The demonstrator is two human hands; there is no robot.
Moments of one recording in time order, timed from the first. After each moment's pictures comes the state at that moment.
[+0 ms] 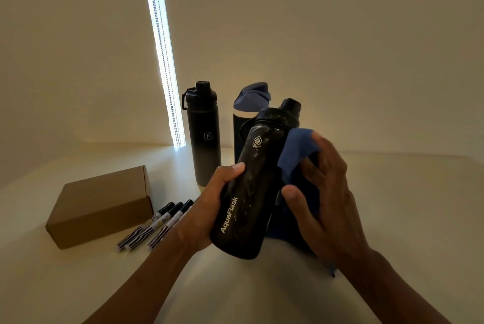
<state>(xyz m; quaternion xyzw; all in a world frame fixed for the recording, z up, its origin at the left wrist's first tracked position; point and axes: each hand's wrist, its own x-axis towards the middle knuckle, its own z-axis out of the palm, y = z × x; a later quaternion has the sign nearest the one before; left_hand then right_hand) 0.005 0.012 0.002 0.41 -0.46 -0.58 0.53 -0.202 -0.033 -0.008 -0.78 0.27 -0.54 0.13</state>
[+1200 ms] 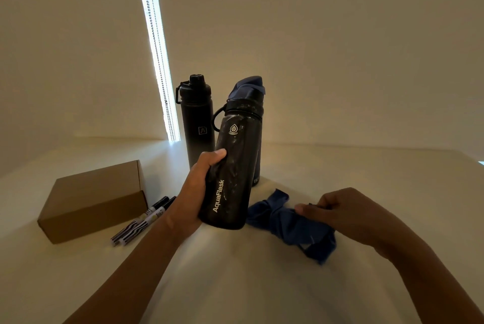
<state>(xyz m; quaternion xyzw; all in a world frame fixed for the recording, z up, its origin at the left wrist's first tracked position) 0.011 0.004 0.006 0.47 -0.36 -0.53 0.61 -0.262 -0.061 -0.004 -0.73 0.57 -0.17 0.34</state>
